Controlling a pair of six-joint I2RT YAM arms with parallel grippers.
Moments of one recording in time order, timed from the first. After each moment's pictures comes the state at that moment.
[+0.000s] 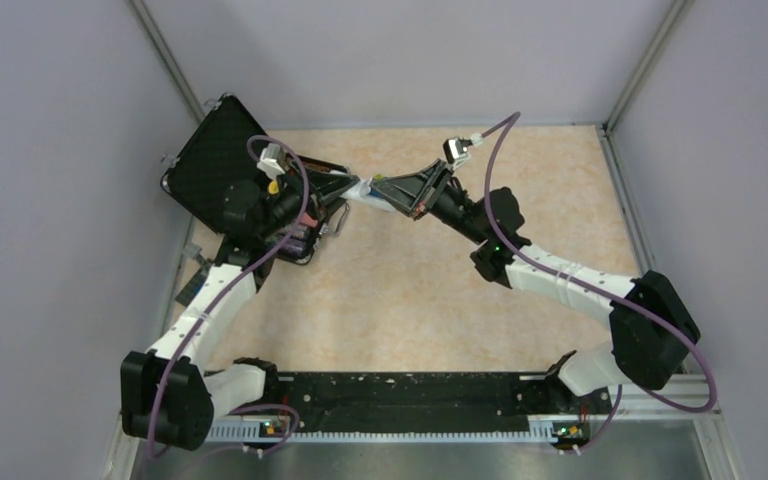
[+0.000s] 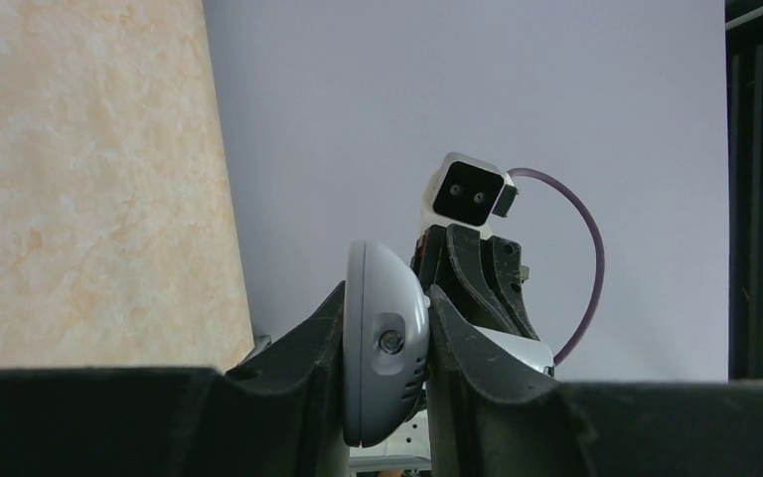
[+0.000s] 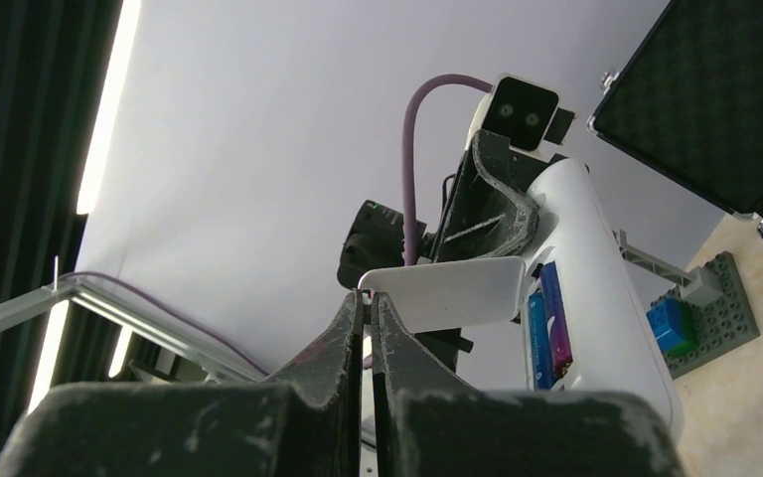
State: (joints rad) left arm -0.20 1.13 0.78 0.45 0.67 -1.51; right arm 0.75 1.42 0.91 0.92 -0.31 1.40
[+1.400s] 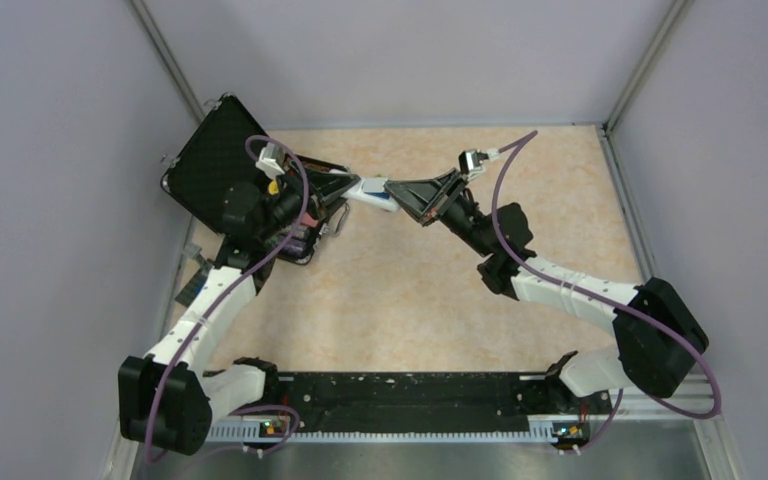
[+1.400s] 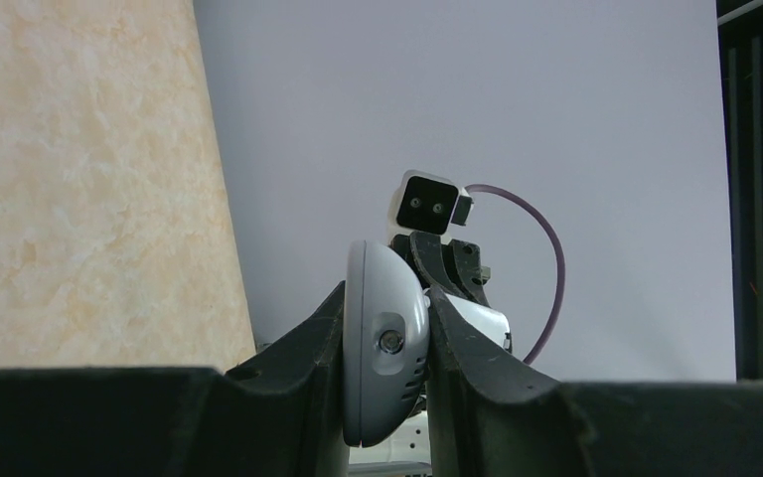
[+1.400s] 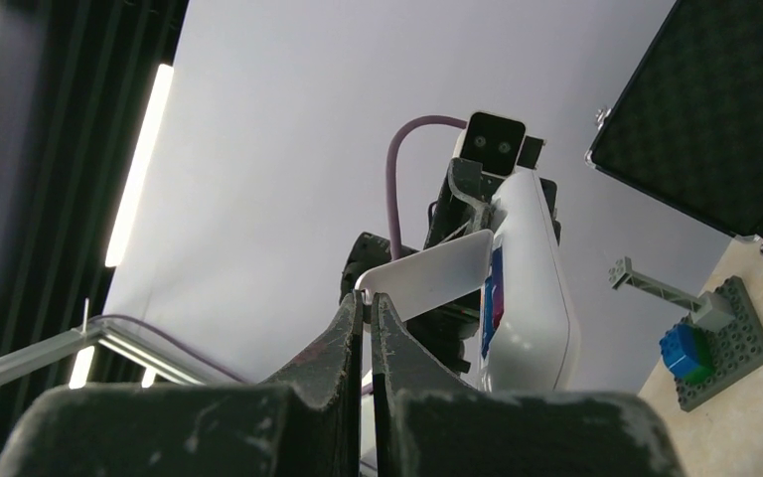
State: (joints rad) left arm -0.22 1.10 0.78 0.44 0.64 -1.50; right arm 0.74 1.37 0.78 1.03 -0.20 1.45
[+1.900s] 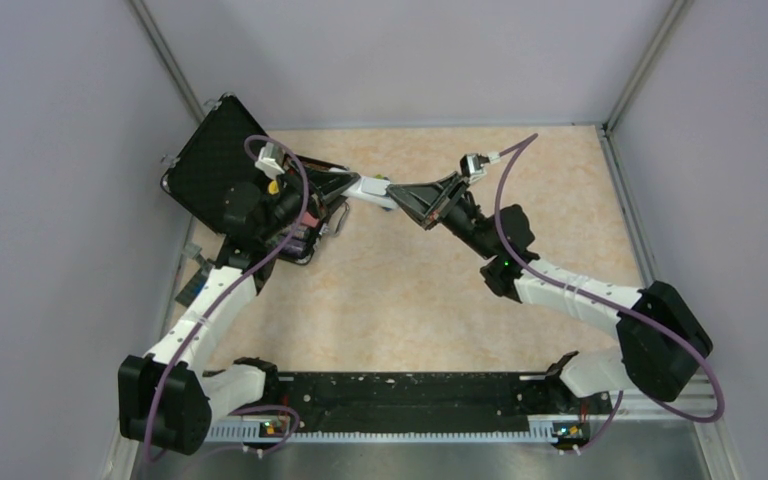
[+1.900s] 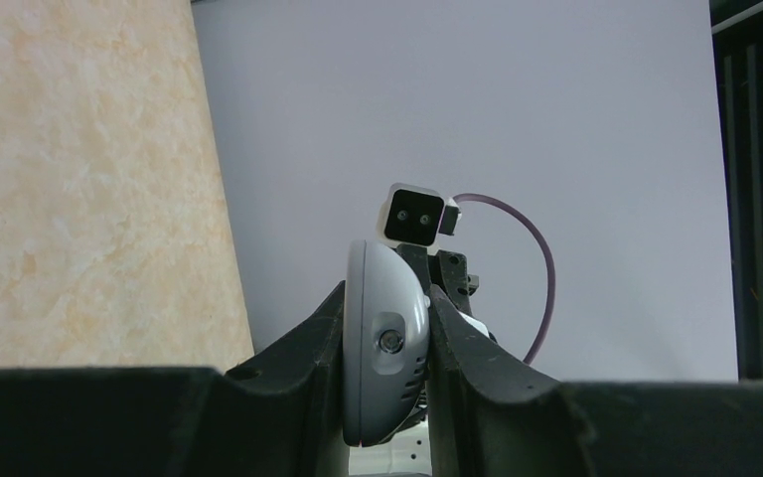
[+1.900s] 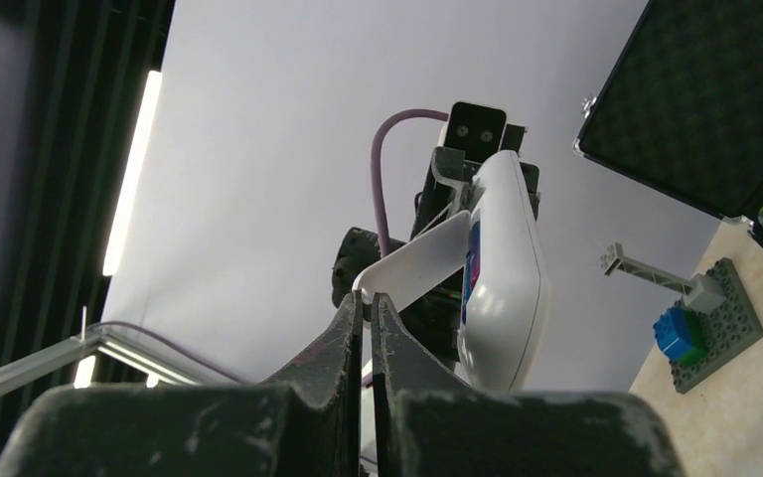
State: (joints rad) left arm -0.23 1.11 0.78 0.46 0.61 -1.50; right arm 0.74 1.36 0.76 1.01 -0.20 1.47
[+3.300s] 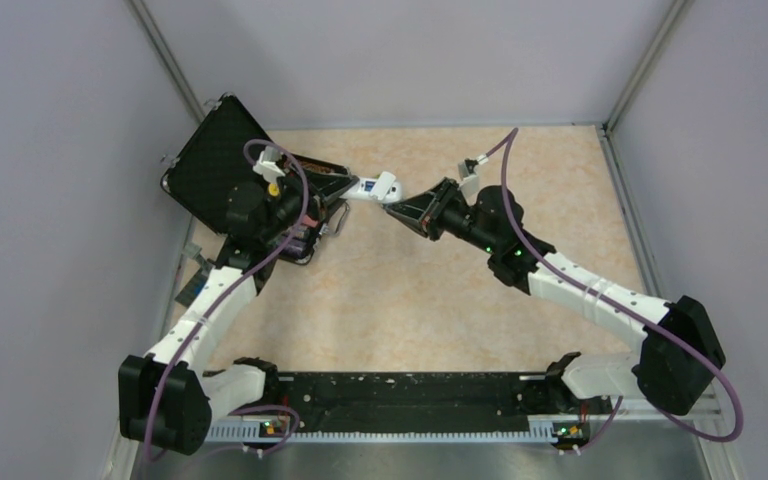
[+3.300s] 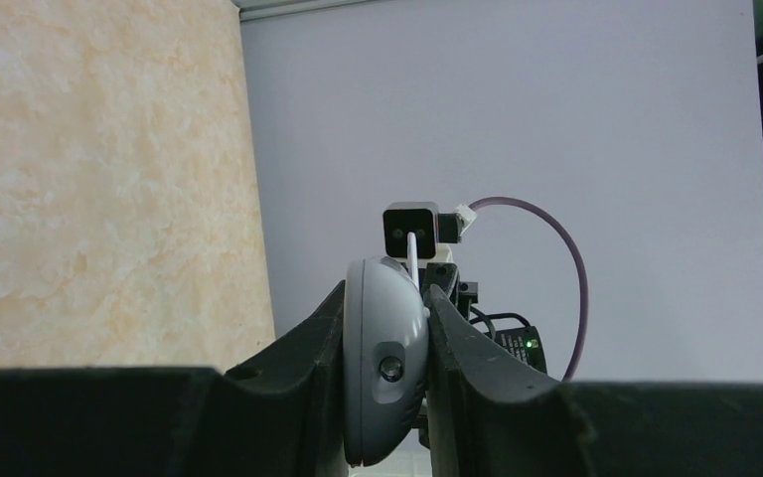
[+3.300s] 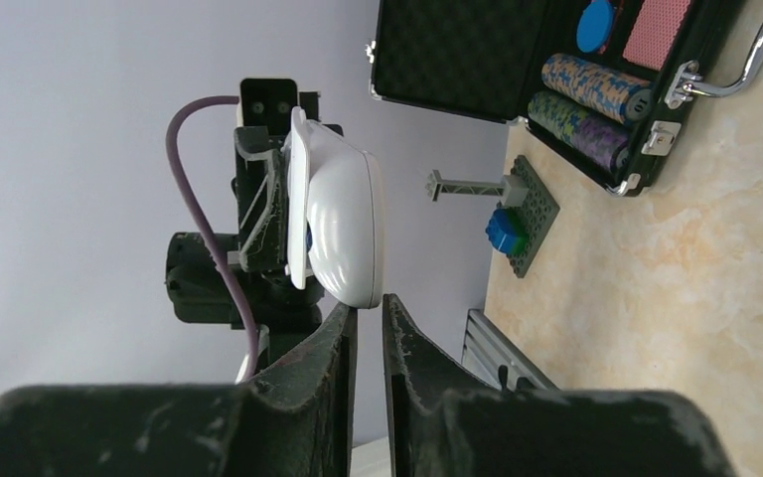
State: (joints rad) left arm -0.23 1.11 0.78 0.38 0.56 -1.45; right arm 0.72 1.27 0.89 0.33 -0.21 1.37
